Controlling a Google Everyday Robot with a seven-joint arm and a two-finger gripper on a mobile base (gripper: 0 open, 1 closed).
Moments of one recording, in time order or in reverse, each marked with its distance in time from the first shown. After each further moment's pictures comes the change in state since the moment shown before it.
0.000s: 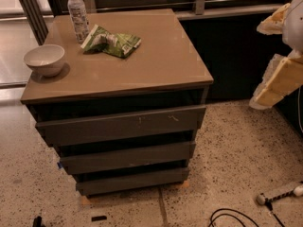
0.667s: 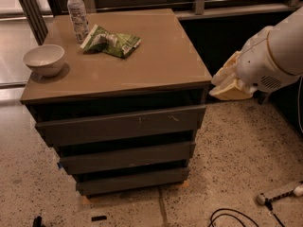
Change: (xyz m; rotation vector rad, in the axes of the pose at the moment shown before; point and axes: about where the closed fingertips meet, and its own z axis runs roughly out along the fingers) arm -0.025 0.013 0.088 -0.022 -0.176 0.003
